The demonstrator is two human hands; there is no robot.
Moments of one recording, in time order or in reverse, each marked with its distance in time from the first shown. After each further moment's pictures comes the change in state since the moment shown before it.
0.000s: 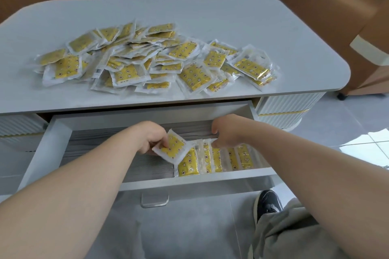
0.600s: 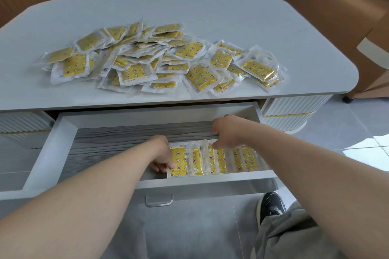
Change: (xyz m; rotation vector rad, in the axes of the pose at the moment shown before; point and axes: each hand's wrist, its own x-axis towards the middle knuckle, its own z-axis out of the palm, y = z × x) left_hand 0.020 -0.028 0.020 0.602 -0.024 0.044; right_hand 0.001 -0.013 -0.001 0.005 0.005 -0.025
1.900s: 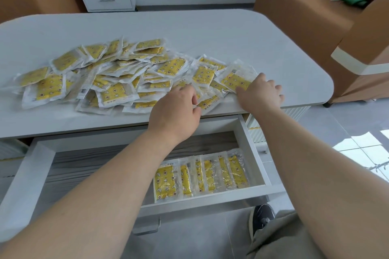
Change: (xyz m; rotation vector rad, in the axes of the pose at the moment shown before) left_hand -0.080 0.104 -0.055 0.032 0.931 0.749; right_hand 0.020 0.086 -0.069 0.482 0.702 0.674
